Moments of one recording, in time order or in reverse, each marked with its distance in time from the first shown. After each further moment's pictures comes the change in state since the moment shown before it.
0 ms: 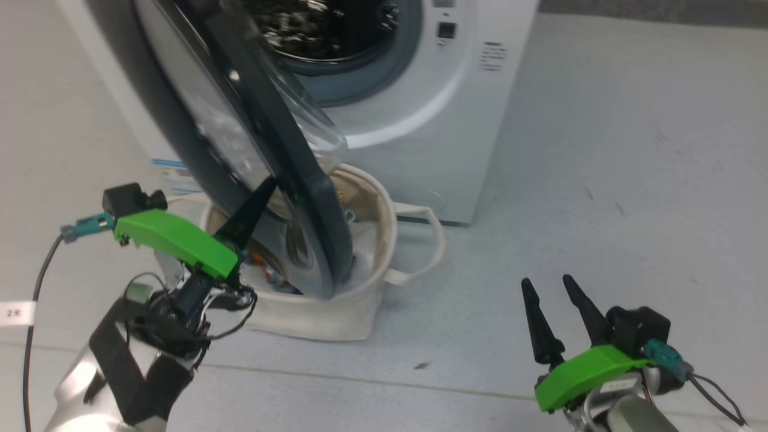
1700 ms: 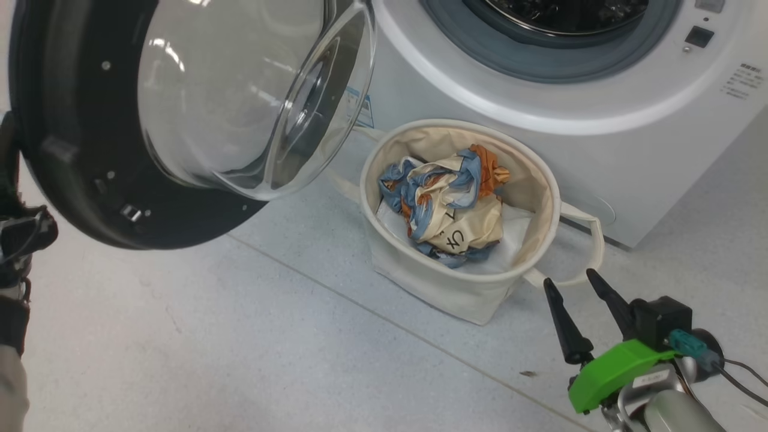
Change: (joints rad) left arm -0.205 0.115 0.452 0.366 -0.009 0.000 -0.037; right arm 0.003 -0.140 0.034 -0.087 -0.021 0.000 0.082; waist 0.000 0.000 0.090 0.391
